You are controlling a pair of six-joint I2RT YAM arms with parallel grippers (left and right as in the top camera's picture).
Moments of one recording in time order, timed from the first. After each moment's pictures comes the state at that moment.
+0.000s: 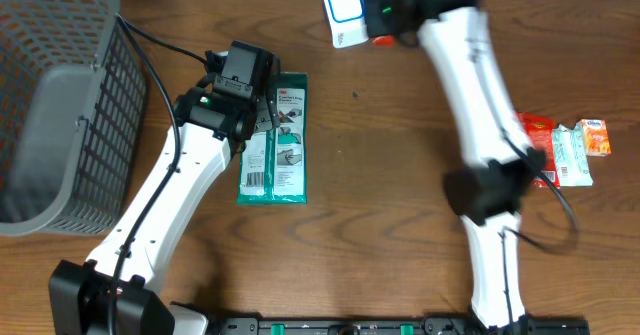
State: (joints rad) left arm -0.34 1.56 1.33 -0.89 -0.29 -0.51; right arm 0.33 2.32 2.69 -1.35 -0.01 0.17
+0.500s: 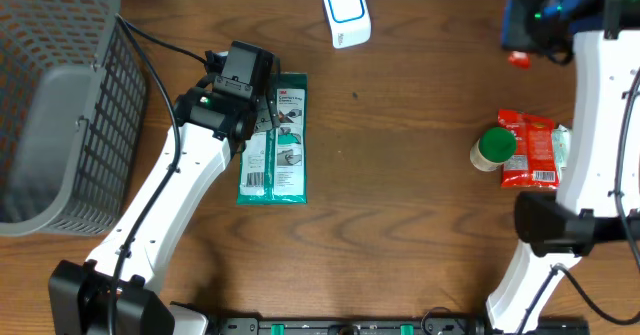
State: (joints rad) left arm -0.34 1.56 1.33 -0.89 -0.29 -0.51; right arm 0.00 2.05 2.62 -1.69 0.06 0.16
